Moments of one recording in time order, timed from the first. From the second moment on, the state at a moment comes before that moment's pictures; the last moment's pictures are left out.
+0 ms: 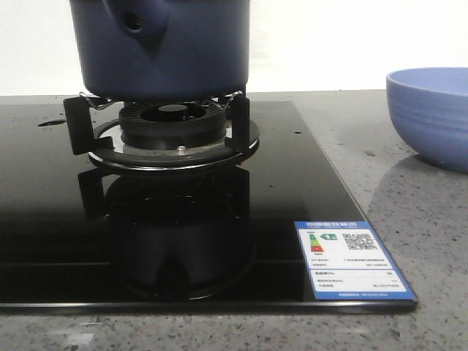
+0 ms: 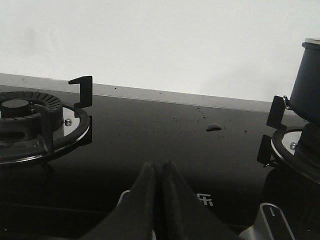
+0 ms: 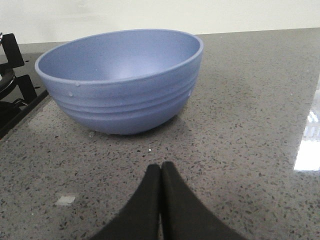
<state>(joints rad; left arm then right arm) 0.01 0.00 0.00 -0.08 0.09 -0.04 0.06 -0.01 0.01 -0.10 0.23 0.14</state>
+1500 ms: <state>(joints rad) 0.01 0.00 0.00 -0.25 0.09 -0.04 0.06 -0.01 0.01 0.00 0.09 0.13</state>
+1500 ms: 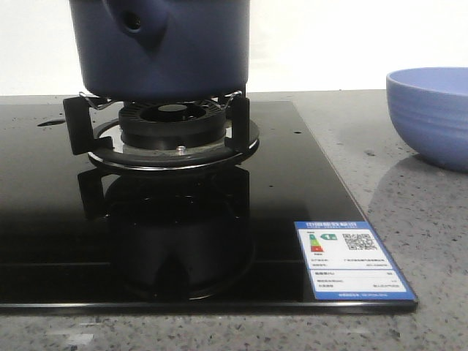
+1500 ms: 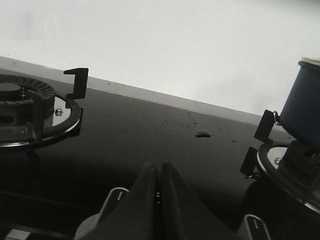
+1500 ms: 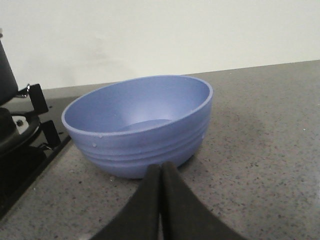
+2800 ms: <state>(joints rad) -0.42 0.58 -0.57 -0.65 0.29 0.54 0.18 0.53 -0.52 0.06 0.35 0.09</state>
